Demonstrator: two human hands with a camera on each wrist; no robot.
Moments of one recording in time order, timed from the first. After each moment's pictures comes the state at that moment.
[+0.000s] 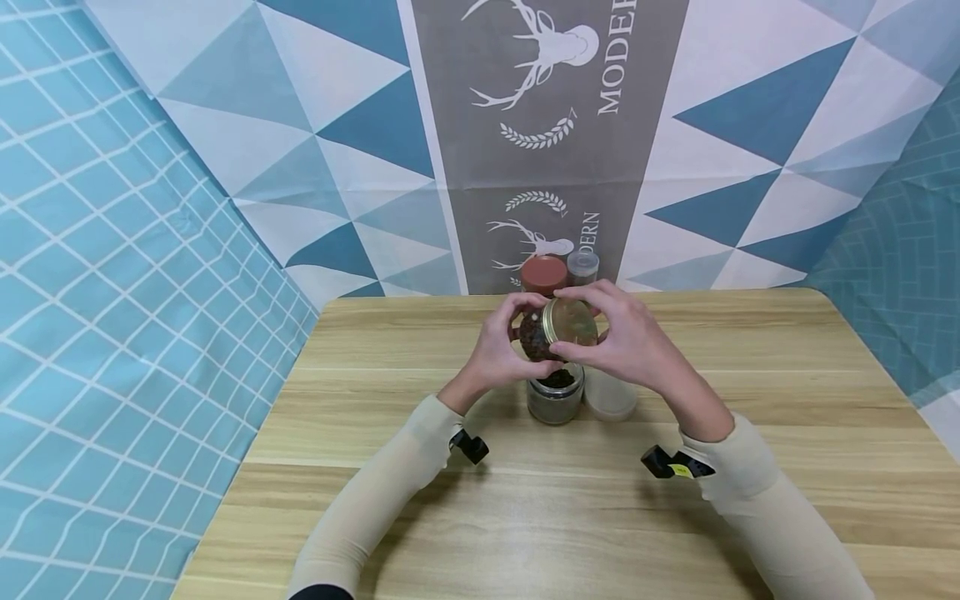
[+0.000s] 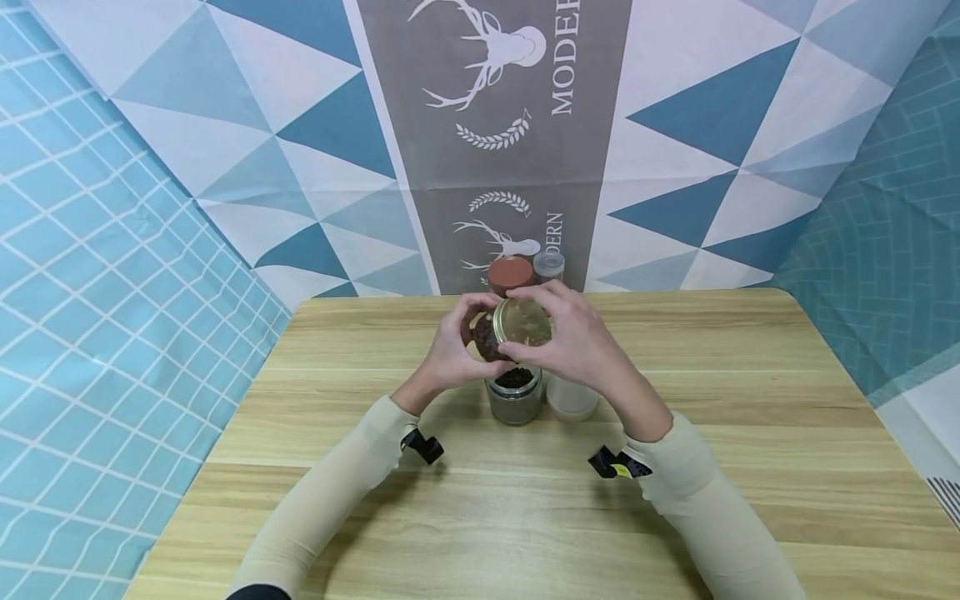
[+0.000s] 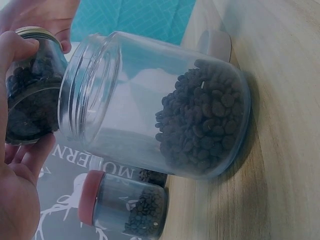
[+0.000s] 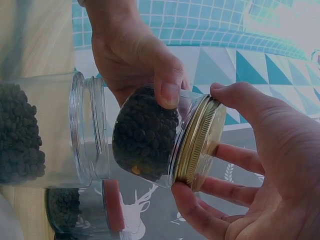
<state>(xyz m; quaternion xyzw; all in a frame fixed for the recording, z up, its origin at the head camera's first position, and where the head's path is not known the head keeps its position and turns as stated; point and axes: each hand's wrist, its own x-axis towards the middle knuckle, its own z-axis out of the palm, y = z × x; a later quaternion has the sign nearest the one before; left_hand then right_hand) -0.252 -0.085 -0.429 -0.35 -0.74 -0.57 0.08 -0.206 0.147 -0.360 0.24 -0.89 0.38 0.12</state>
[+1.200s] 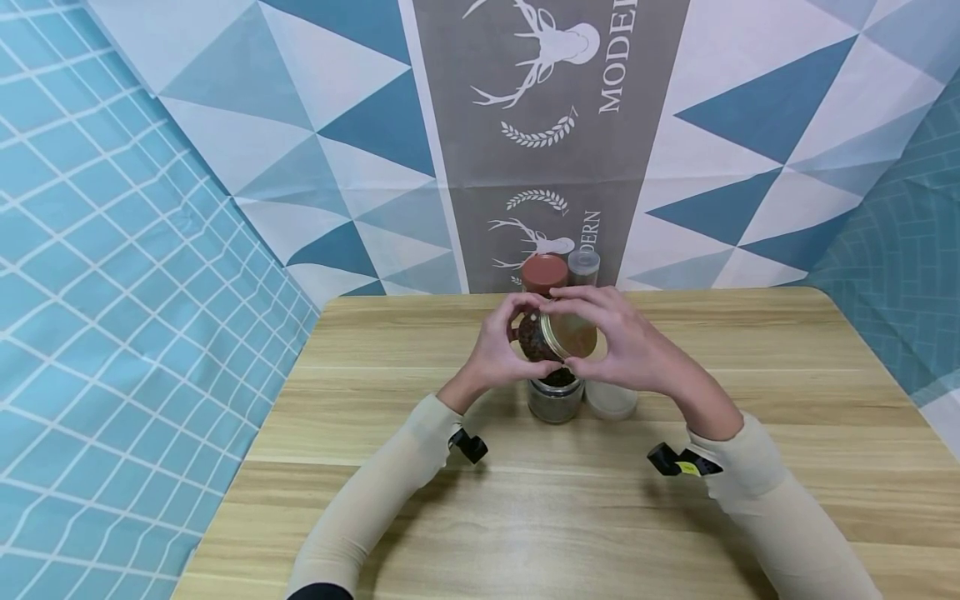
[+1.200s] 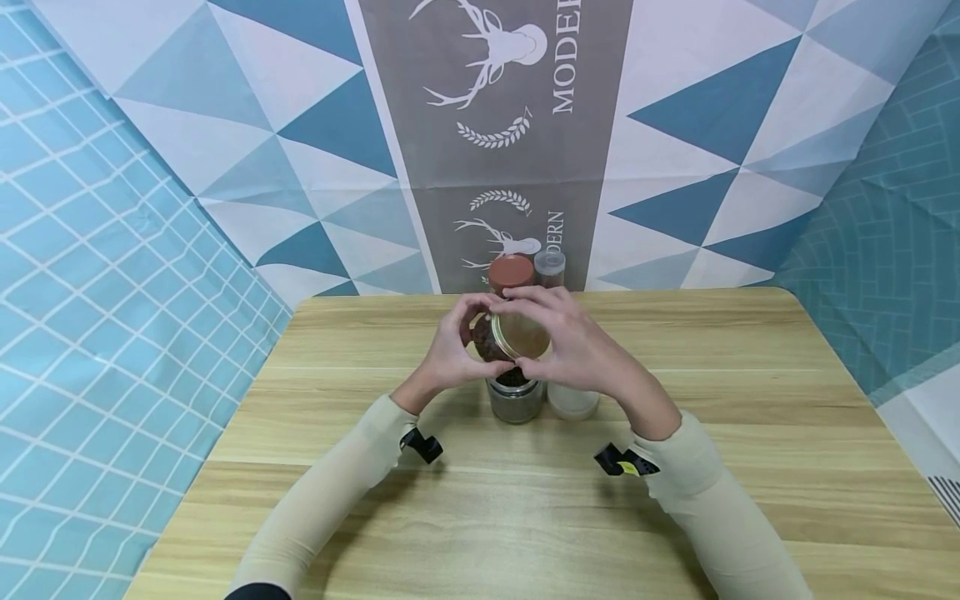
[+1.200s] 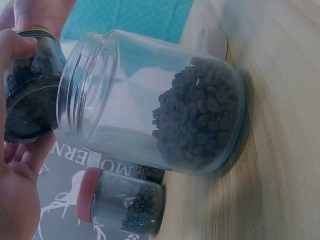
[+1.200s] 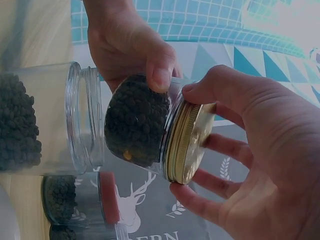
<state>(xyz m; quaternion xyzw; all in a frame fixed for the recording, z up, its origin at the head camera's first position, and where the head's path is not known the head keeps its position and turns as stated) -0.251 -0.088 -0.429 -0.36 -0.73 -0.57 0.08 -0.205 0.154 -0.362 0.37 -0.86 0.34 0.12</state>
